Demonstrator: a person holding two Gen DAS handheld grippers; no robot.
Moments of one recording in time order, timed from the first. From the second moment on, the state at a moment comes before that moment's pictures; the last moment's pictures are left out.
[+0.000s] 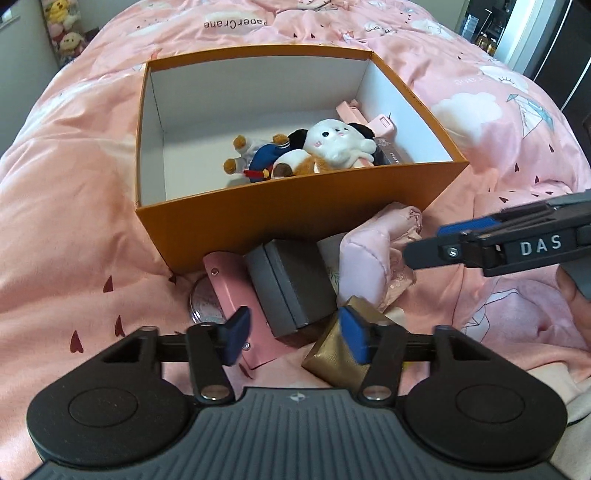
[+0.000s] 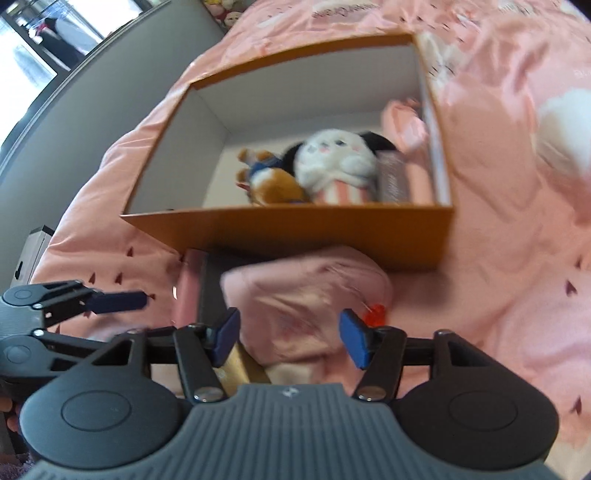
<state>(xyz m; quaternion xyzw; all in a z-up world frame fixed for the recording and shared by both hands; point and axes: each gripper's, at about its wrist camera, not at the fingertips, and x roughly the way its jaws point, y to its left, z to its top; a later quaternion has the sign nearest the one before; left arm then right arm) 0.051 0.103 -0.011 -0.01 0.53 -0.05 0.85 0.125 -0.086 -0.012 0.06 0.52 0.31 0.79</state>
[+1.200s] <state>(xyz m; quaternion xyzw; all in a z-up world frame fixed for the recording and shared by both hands) 0.088 0.084 -0.034 -0.01 0.55 -0.02 0.84 0.110 -0.173 -0.058 0.34 0.56 0.17 0.74</state>
